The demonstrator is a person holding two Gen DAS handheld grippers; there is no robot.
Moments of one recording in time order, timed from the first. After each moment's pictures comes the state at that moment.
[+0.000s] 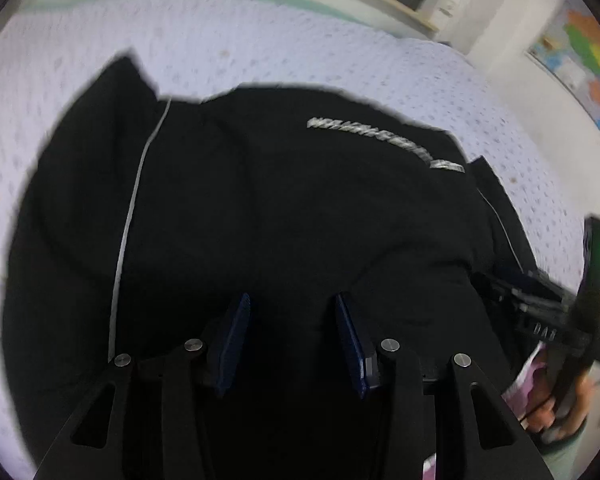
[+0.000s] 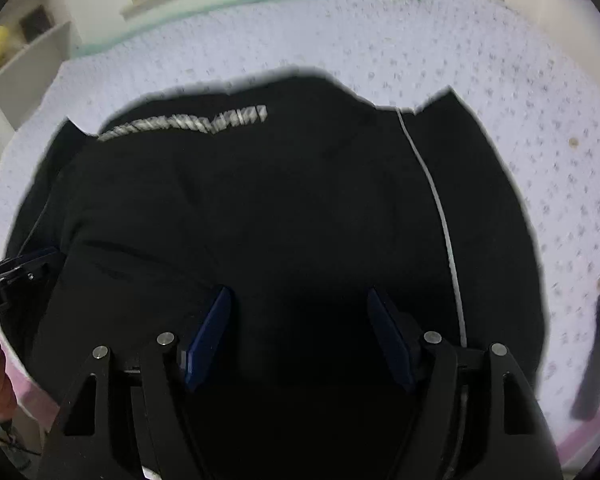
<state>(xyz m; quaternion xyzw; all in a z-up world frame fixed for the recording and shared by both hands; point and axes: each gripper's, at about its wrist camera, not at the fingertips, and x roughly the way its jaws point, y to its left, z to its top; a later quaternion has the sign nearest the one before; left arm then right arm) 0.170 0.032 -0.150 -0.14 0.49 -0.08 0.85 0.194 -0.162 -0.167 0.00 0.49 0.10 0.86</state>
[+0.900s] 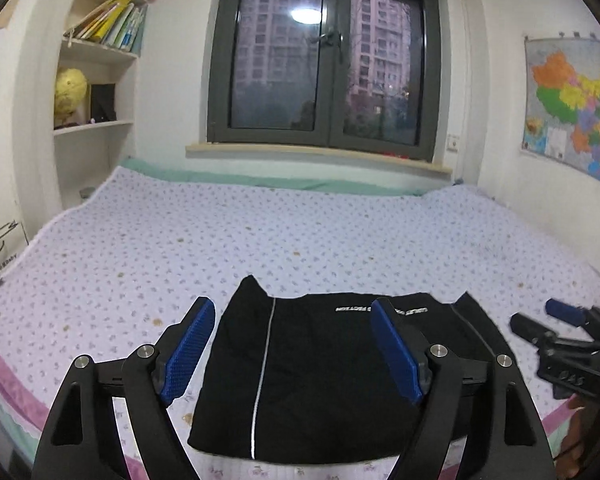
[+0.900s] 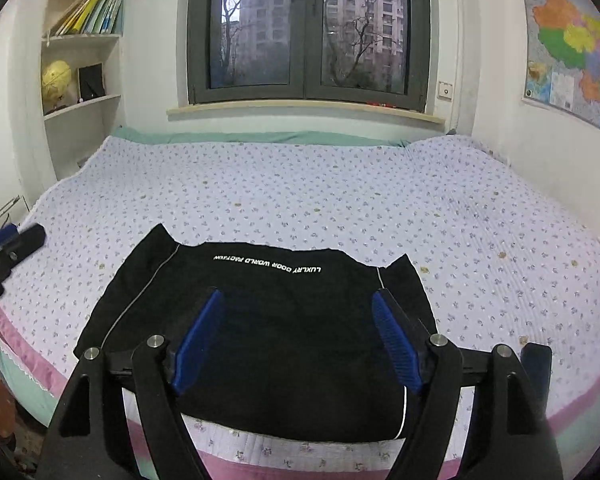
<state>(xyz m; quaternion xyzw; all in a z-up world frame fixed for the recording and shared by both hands) -0.018 0.032 0.050 -0.05 0.21 0.06 0.97 0.045 -0.136 0.007 -0.02 0.28 0.09 0.96</state>
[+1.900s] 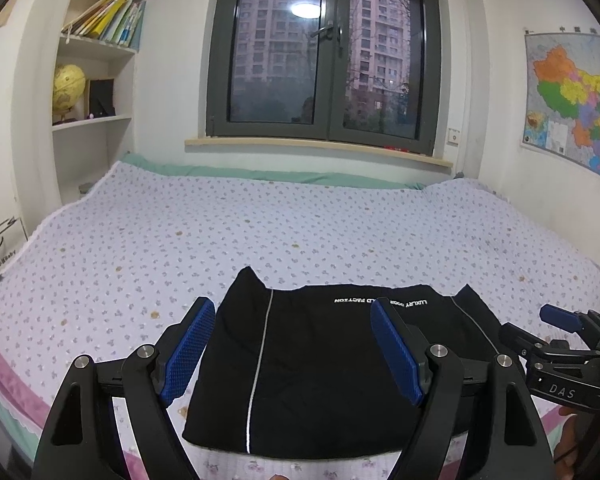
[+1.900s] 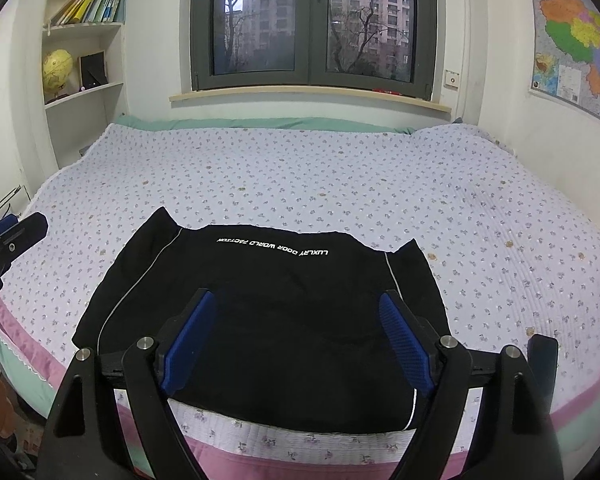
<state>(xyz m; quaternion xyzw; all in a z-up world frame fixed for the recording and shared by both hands) -0.003 0.016 0.034 -0.04 0.22 0.07 0.97 0.044 -0.132 -0.006 -0.02 0.30 0.10 0.95</state>
